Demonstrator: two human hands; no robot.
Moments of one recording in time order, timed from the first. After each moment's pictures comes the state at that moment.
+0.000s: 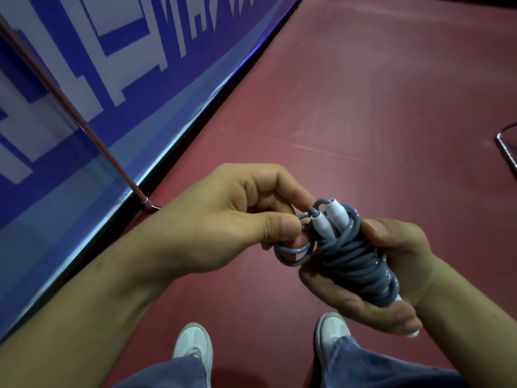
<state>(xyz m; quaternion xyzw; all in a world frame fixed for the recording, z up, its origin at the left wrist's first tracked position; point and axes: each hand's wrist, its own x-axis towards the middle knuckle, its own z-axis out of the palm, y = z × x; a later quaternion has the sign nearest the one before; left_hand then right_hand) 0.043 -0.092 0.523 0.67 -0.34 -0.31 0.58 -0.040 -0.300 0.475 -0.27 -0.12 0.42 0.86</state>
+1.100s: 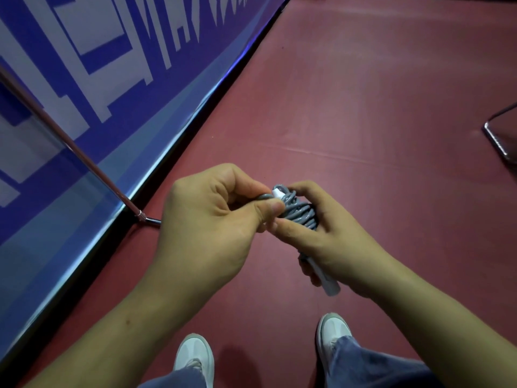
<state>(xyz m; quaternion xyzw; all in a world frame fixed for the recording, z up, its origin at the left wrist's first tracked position) 0.016 -0.124 0.519 0.78 -0.19 -0.01 0.59 -0.033 -0.285 0.476 -0.77 0.11 0.03 0.63</state>
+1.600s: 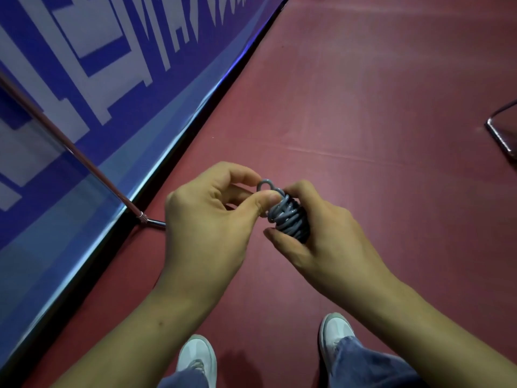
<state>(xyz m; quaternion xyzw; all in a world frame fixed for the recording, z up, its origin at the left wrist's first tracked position) 0.017 -0.132 0.505 0.79 -0.15 0.05 0.59 -0.040 -0.279 0.467 -0.93 0.06 -0.11 0.35</state>
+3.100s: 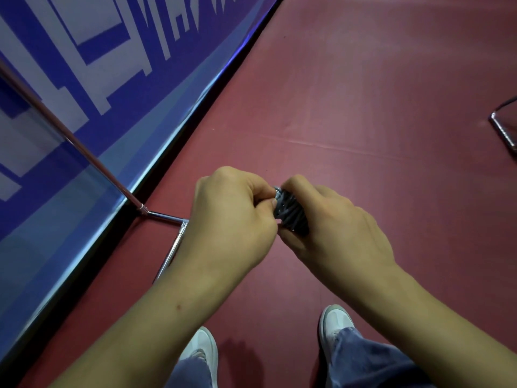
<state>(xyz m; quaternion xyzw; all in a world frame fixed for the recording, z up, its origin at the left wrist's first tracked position) 0.029 -0.136 0.496 0.89 -0.19 0.01 0.41 -0.039 -0.272 0.470 -0.98 0.09 -0.07 0.16</state>
